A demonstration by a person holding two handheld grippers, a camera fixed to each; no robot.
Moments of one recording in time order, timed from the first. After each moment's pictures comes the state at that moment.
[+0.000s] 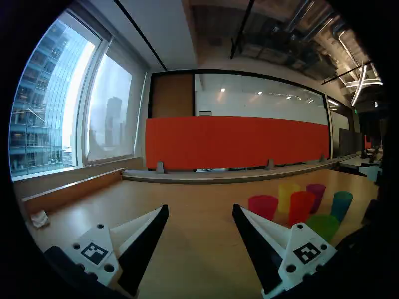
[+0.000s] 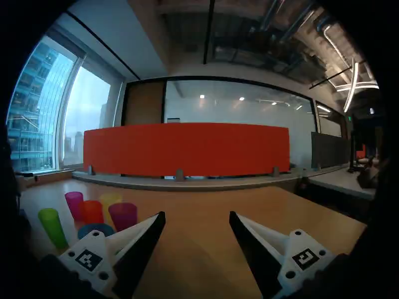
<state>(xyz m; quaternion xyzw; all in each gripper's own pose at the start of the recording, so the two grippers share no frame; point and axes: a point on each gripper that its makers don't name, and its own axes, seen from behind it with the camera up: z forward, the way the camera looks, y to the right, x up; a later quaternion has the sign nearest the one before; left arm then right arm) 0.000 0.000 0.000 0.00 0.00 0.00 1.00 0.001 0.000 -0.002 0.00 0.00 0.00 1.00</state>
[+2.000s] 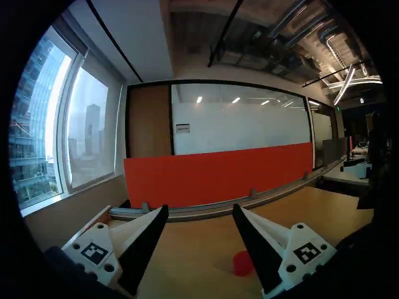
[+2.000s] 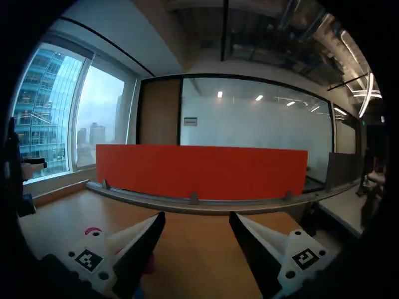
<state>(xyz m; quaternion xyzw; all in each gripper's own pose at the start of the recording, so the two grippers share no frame) 0.206 0.019 0.028 -0.08 0.01 0.03 1.00 0.175 -0.019 0.026 0.07 -0.03 -0.01 1.00</state>
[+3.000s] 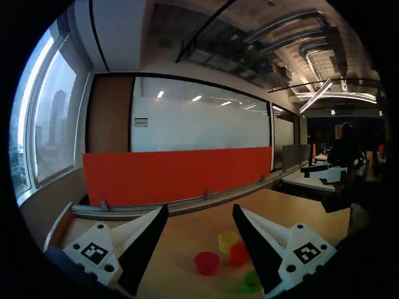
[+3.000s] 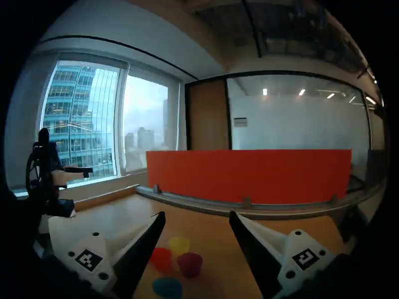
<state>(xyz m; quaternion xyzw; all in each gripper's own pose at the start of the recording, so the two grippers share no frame) 0.218 0.076 0.012 -0.25 -0.01 0.00 0.97 0.201 -0.094 0.002 0.26 -0.04 0.01 0.97</state>
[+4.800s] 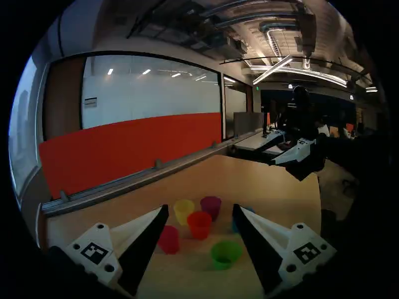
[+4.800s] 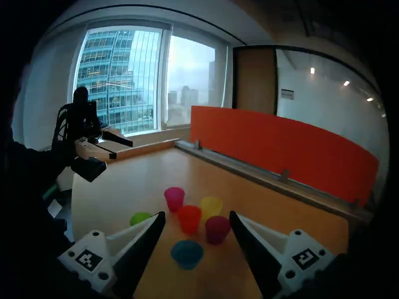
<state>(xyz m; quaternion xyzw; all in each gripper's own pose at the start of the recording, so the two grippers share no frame) 0.140 0.142 -0.032 -0.41 -0.10 0.06 0.90 0.123 -0.123 -0.049 0.39 -0.16 -0.09 0.90</state>
